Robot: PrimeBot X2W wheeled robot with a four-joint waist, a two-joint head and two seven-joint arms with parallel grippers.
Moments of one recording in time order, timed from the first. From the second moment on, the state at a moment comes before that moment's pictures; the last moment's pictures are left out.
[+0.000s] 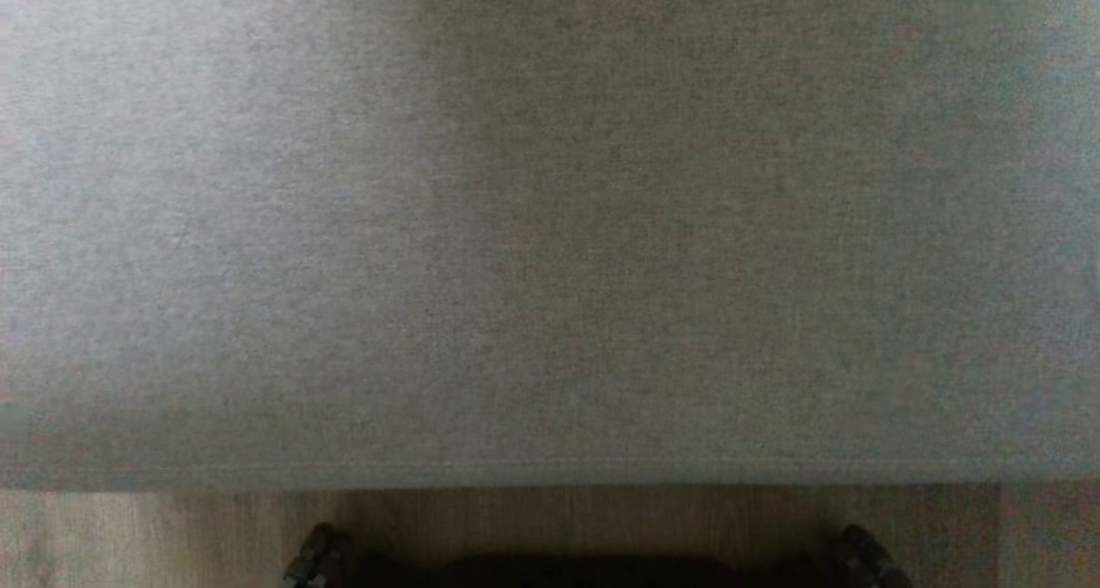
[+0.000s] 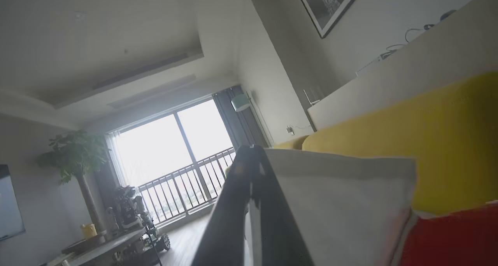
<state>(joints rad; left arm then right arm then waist) -1.40 0.38 -0.26 0.20 -0.11 -0.05 -0.26 -1.61 -0.07 -0.51 1.04 -0.59 0.13 -0.25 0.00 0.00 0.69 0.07</state>
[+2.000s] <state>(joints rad) 0.08 0.26 -0.14 -0.27 -0.16 -0.13 -0.26 -0.04 -0.04 -0.29 -0.18 -0.15 0.13 0.12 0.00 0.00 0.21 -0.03</state>
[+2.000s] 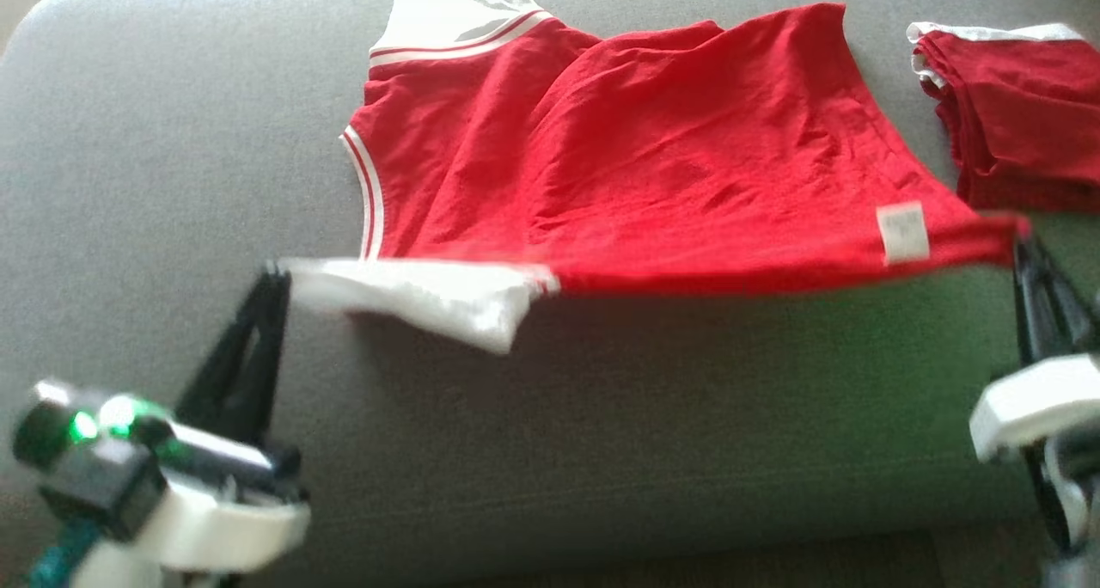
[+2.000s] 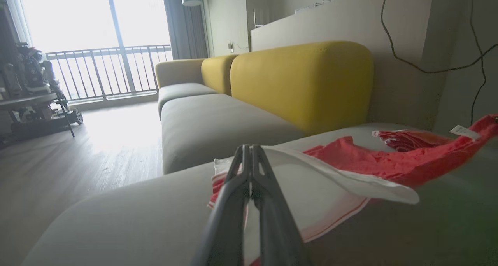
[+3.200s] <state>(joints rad) -1.54 0.68 -0.70 0.50 -0.29 -0.13 -0.21 -1.41 -0.25 0.12 0.69 -0.13 0.13 0.11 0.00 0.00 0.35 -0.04</state>
